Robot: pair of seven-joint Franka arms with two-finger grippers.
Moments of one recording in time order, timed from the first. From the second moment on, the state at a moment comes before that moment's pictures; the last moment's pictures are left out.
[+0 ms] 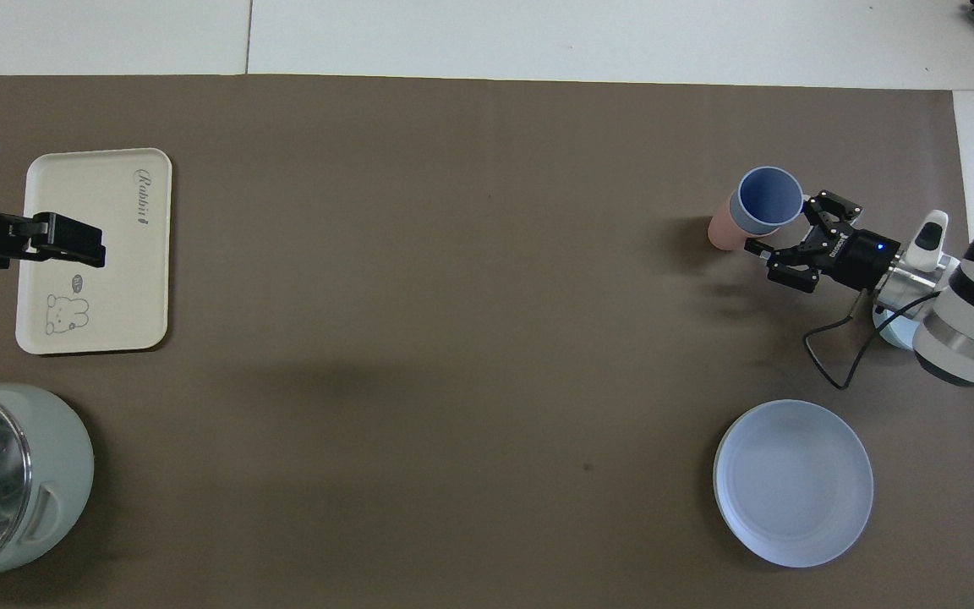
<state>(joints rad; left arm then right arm) 0.05 0.02 -0.11 -1.63 0.01 1.67 -0.01 -0.19 0.41 -0.06 -1.99 1.56 2.10 -2.15</state>
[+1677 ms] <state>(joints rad) 0.02 -0.02 -0.13 -1.77 0.01 1.84 -0.01 -0.09 0.30 -0.06 -1.97 1.44 2.26 -2.01</state>
